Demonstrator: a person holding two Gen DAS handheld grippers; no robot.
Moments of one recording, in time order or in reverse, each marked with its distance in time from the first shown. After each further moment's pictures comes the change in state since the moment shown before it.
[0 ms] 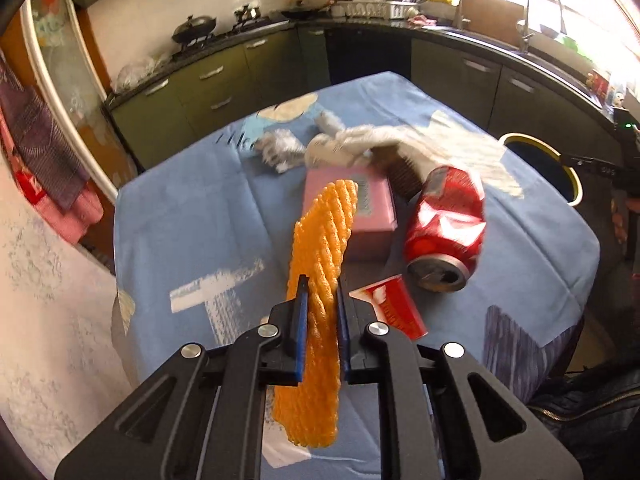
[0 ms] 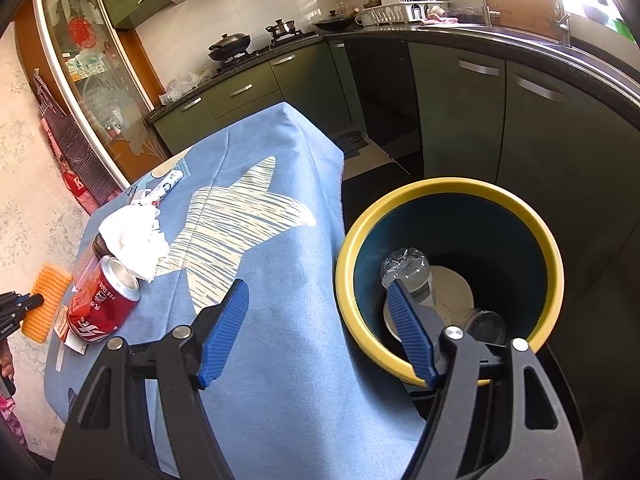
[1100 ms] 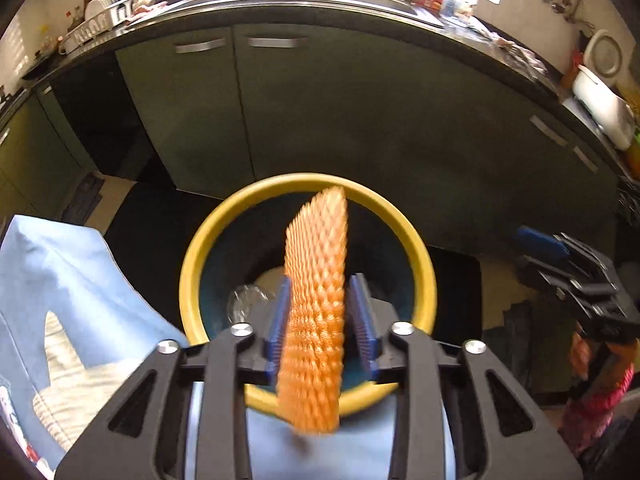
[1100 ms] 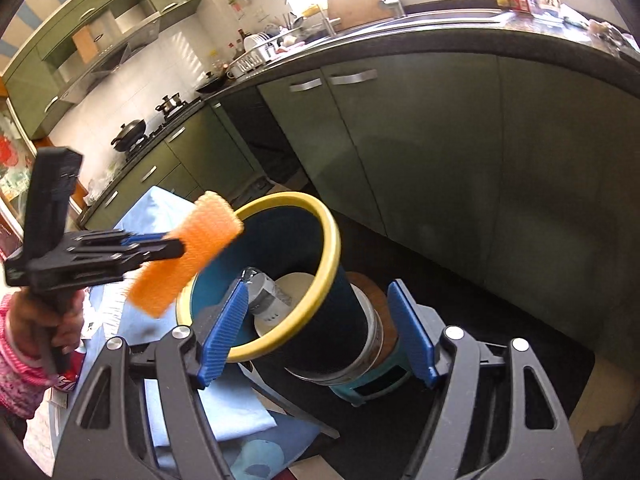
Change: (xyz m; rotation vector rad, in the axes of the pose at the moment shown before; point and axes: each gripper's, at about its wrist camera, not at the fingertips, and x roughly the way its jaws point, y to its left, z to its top) left arm 0.185 -0.412 0.225 0.459 0.118 -0.548; right arm -0.087 -0.163 -0.056 0.360 -0.165 -0.190
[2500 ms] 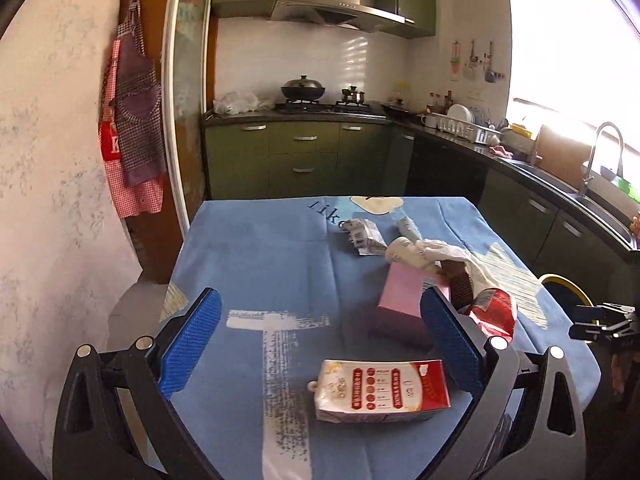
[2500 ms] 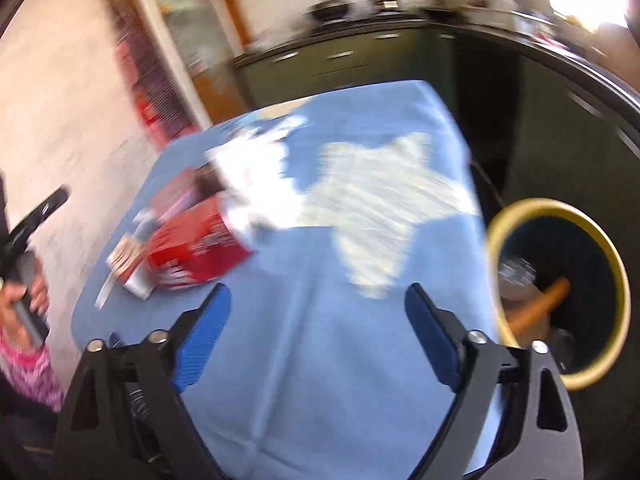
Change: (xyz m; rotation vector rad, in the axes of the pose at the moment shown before) left arm -0.360 0.141 -0.459 -0.770 -0.527 0.761; right arm 0.033 0.305 -0.091 -0.709 0.319 0.457
